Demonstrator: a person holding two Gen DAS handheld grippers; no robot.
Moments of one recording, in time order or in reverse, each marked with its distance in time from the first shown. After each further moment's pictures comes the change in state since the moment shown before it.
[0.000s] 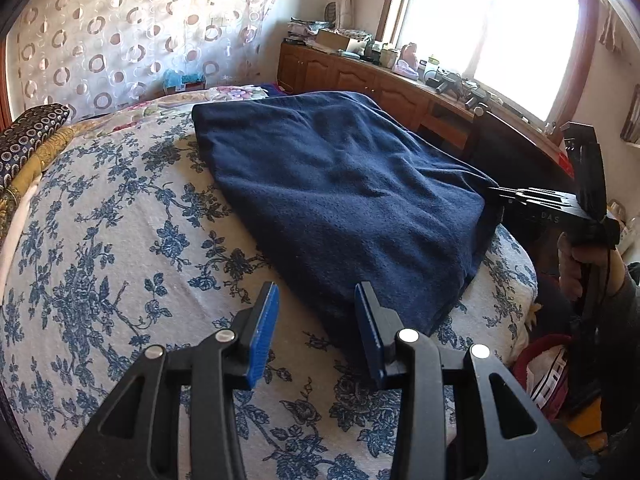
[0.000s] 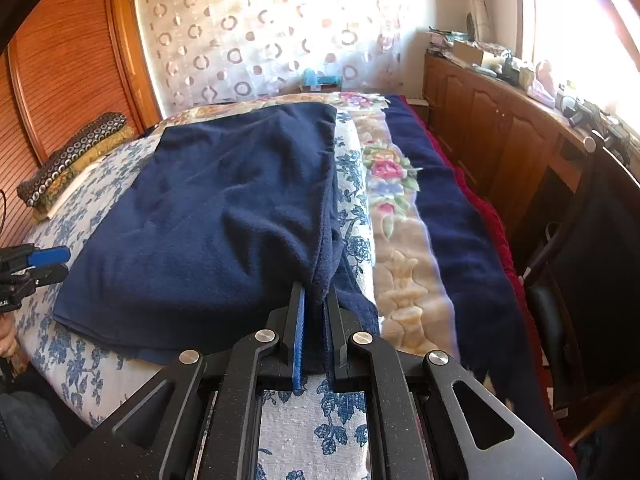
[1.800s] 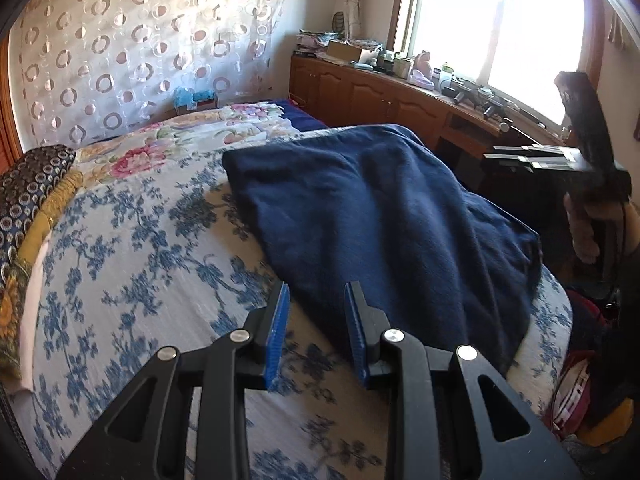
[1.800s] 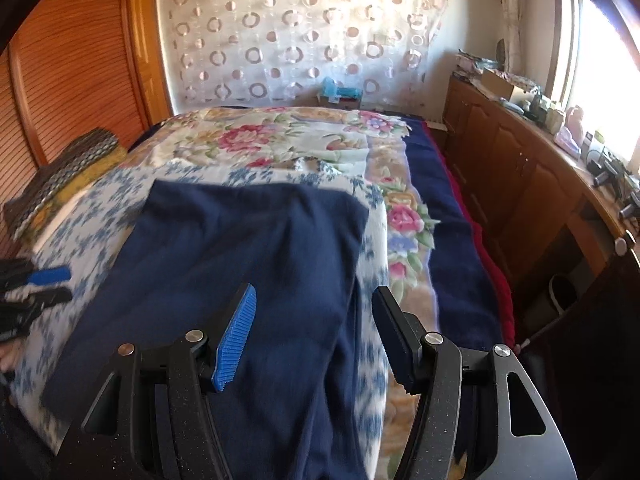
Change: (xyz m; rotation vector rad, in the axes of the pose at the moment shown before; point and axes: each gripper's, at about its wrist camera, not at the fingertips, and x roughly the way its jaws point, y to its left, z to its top) left arm 0.015 0.038 0.050 0.037 -0.035 0.060; right arm 0.038 0.021 0.100 -0.122 -0.001 0.008
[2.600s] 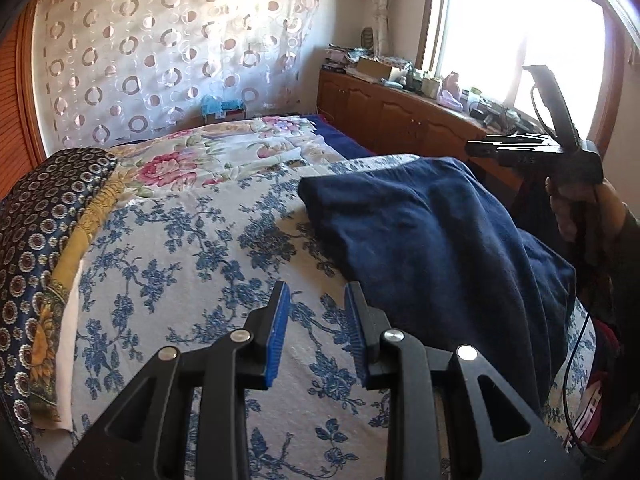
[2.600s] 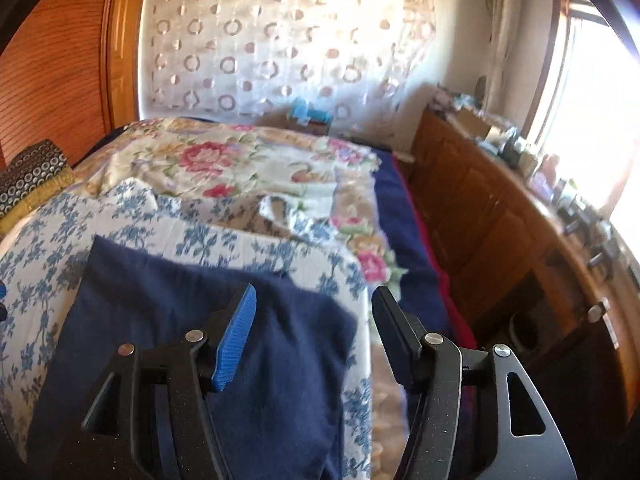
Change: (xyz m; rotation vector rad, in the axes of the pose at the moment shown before) left arm 0.004 0.063 0.019 -0.043 -0.054 0.064; right arm 0.079 0.009 0.091 -0.052 -0.045 -0.152
